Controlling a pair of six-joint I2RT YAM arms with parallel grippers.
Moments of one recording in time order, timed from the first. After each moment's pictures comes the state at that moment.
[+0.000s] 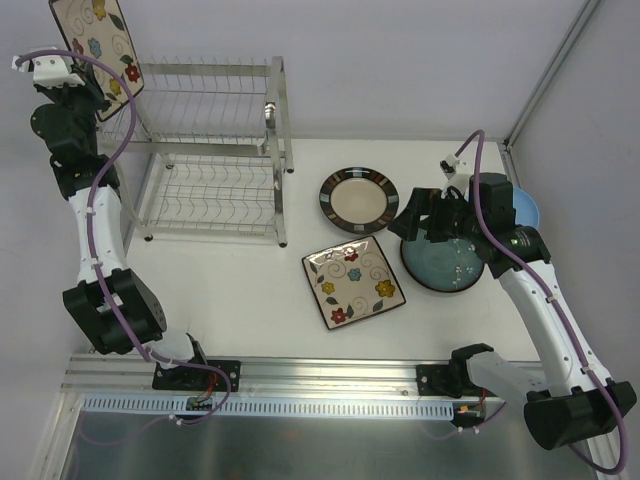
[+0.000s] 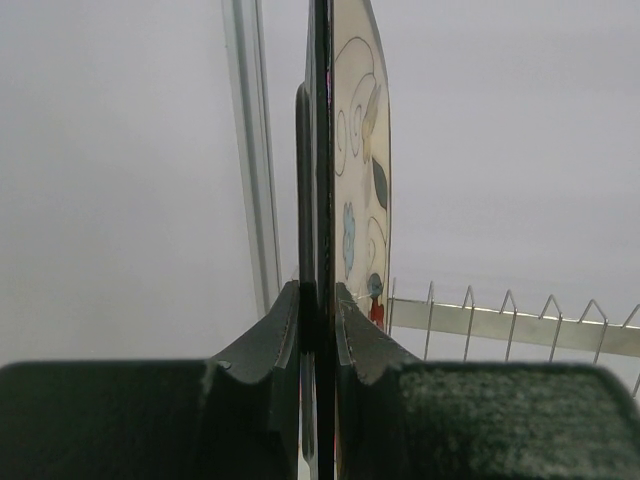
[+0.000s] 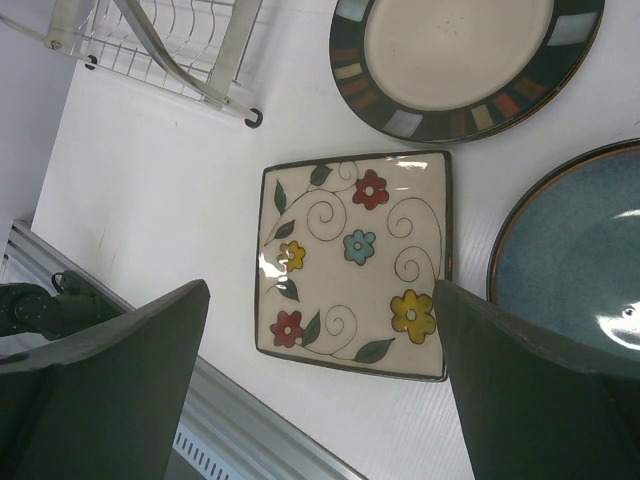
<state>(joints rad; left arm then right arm) 0.42 1.49 1.47 0.47 0.22 -0.10 0.28 1.03 1.12 -0.69 -0.38 0.30</state>
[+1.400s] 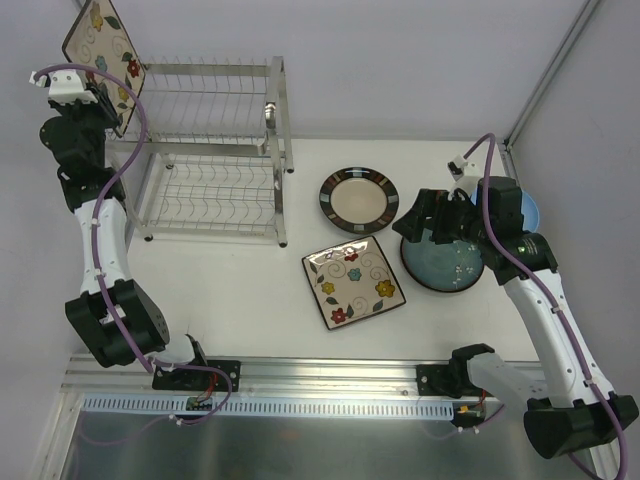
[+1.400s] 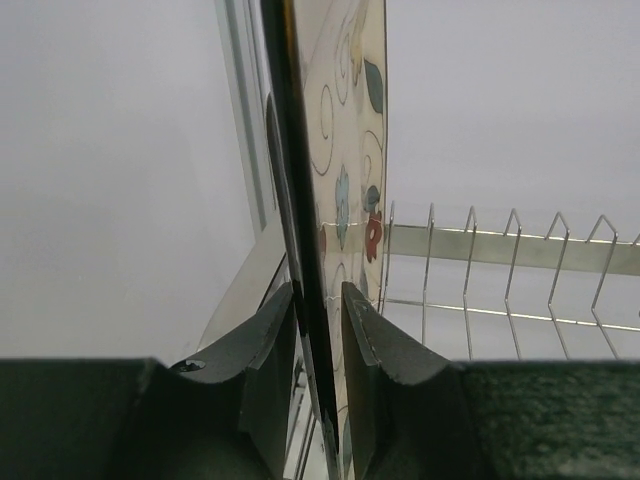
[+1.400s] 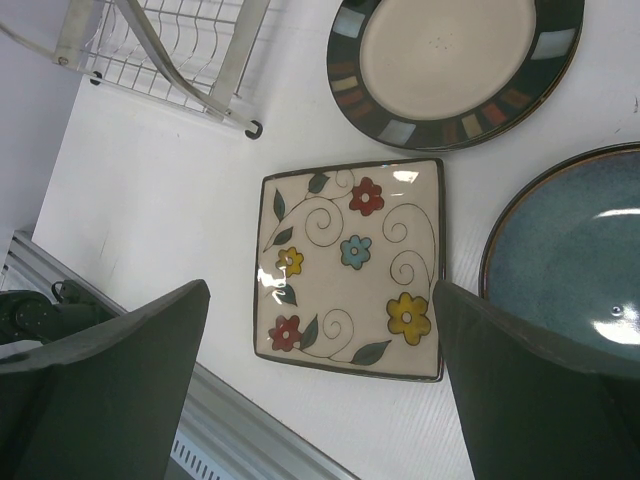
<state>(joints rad) 0.41 1.42 1.34 0.42 0.24 -0.04 0.26 0.98 1.11 -0.69 -0.38 0.30</state>
